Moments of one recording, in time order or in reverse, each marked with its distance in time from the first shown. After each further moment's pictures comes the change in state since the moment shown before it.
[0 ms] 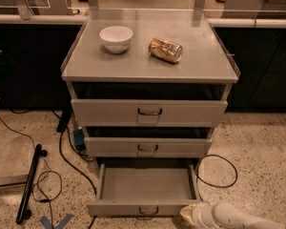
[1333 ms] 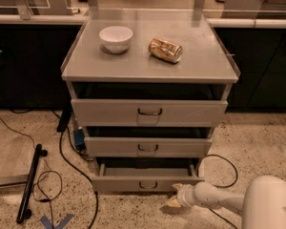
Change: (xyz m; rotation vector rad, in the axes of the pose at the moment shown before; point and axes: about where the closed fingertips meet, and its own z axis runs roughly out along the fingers) arm -0.058 -0.044 0.067 0.028 0.018 -0.151
